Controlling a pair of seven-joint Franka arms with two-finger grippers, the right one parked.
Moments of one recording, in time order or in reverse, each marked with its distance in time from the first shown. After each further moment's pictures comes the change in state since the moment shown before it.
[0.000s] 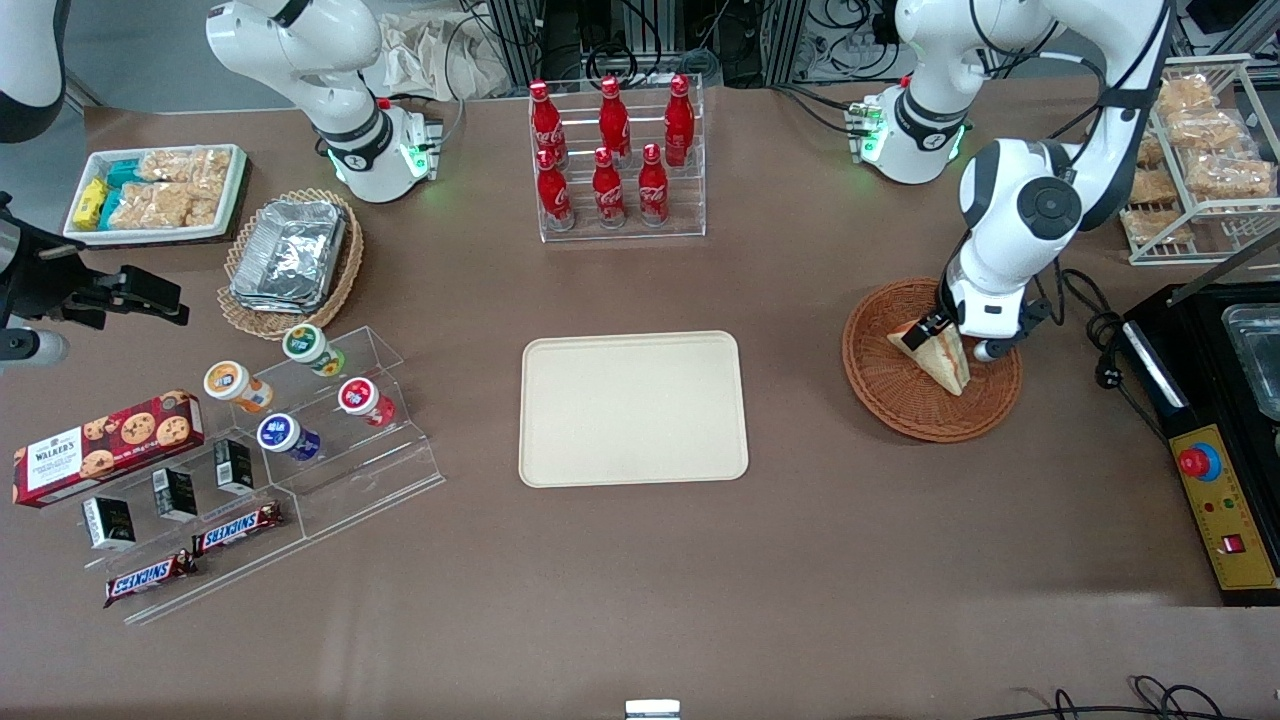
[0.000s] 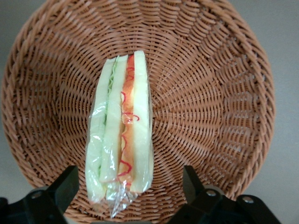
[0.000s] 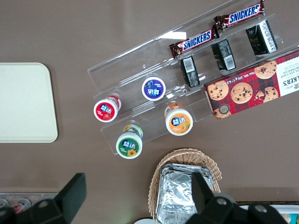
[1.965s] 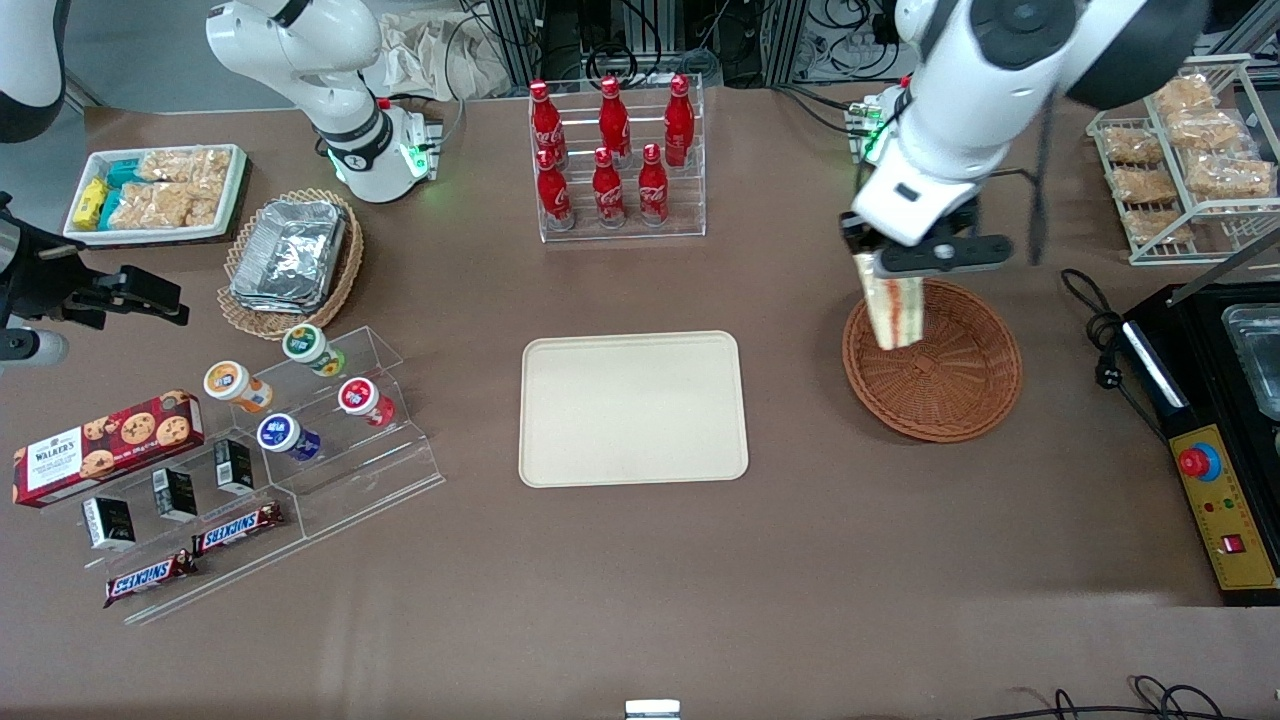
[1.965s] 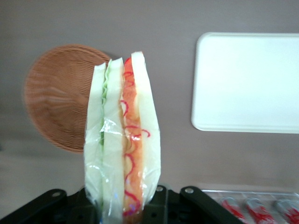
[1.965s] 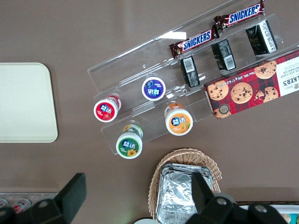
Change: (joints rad) arm -0.015 -0.038 -0.327 0.767 -0.037 -0.854 0.272
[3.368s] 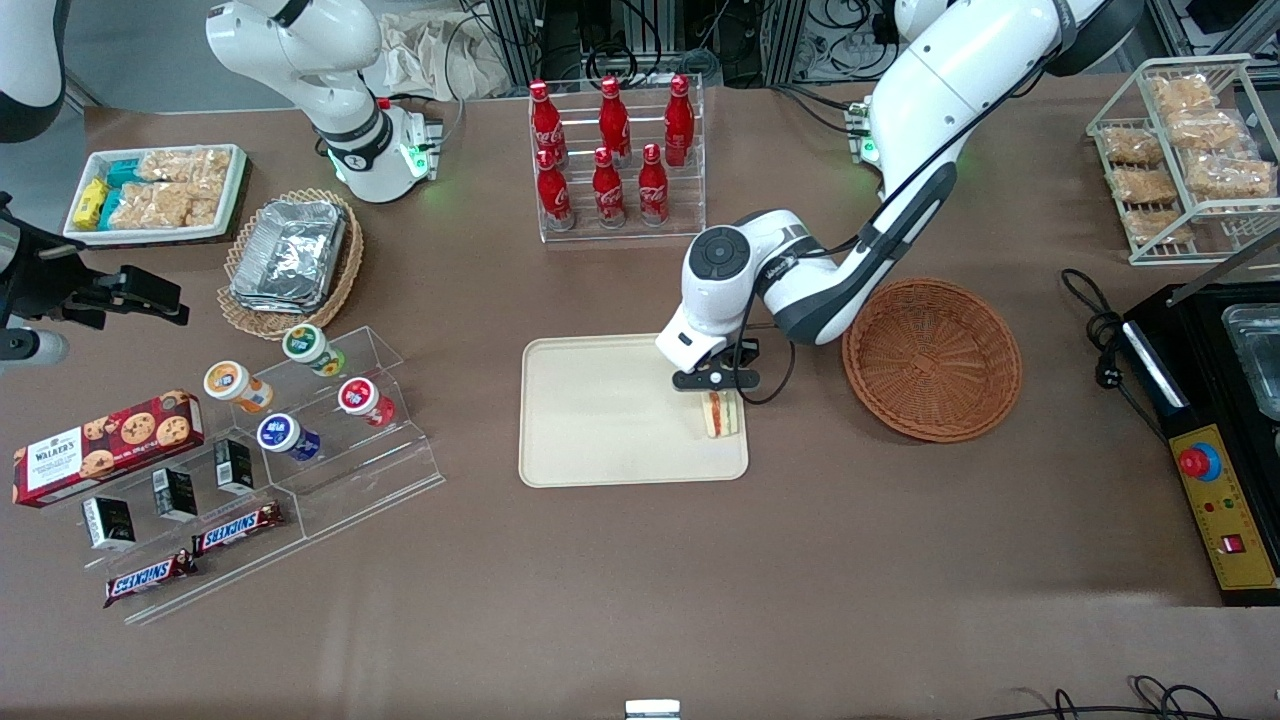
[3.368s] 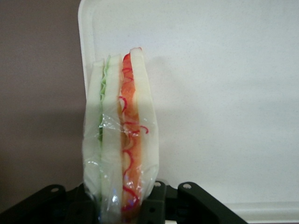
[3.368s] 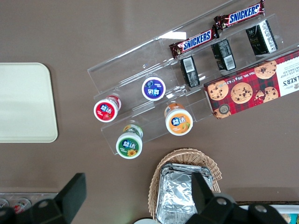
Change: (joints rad) arm -0.128 0.679 -0.152 -0.066 0.580 0.654 -0.516
